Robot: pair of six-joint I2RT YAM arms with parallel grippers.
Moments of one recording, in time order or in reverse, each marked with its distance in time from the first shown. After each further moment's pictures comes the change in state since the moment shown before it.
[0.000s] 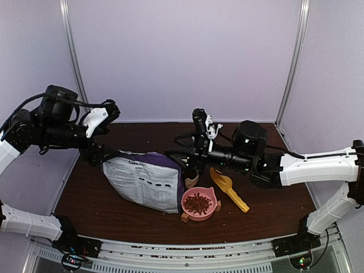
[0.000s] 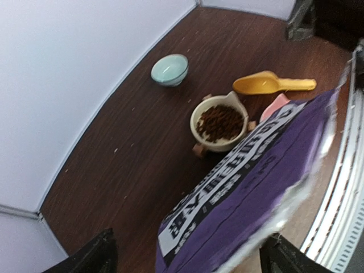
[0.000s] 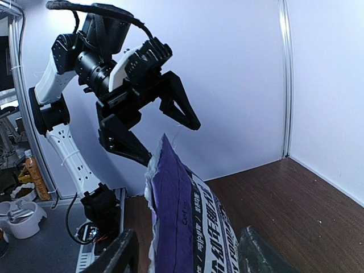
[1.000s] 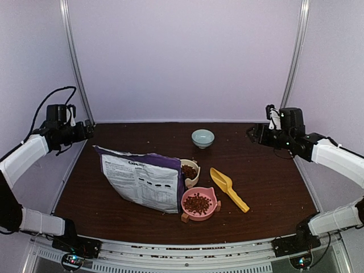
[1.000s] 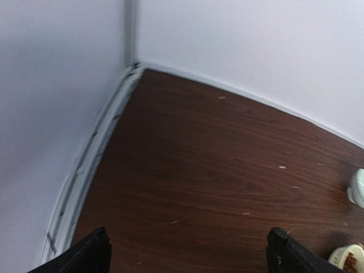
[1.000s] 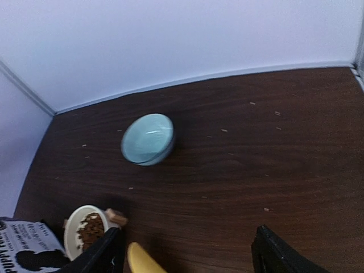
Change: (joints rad) left arm 0.752 0.181 -0.344 0.649 0.081 -0.594; right arm -0.674 -0.229 -0.026 -0.754 0.210 0.274
